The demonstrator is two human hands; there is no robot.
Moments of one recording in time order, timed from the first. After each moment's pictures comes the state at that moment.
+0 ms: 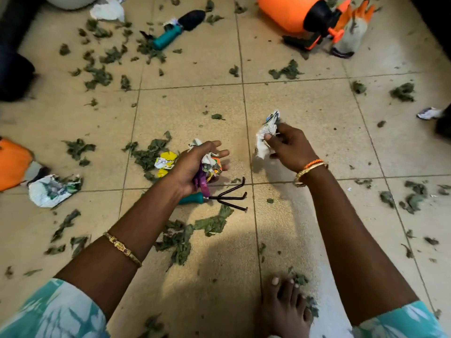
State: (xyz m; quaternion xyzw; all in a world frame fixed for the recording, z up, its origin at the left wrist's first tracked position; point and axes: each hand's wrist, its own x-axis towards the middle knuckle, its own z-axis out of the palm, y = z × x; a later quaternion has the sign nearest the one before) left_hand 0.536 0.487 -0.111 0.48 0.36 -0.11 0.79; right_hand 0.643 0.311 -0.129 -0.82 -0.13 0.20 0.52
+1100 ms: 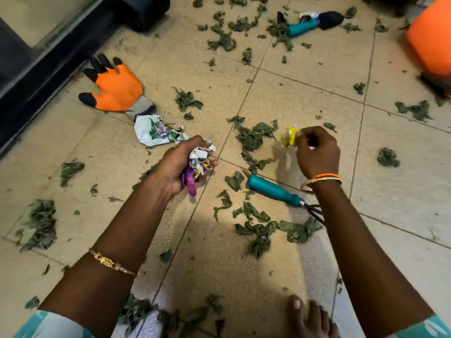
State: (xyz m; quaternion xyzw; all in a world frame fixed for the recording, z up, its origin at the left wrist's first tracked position) left_hand 0.375 0.643 -0.131 0.39 0.49 0.08 0.77; right_hand 0.565 0.485 -0.154 -0.86 -0.20 0.06 0.46
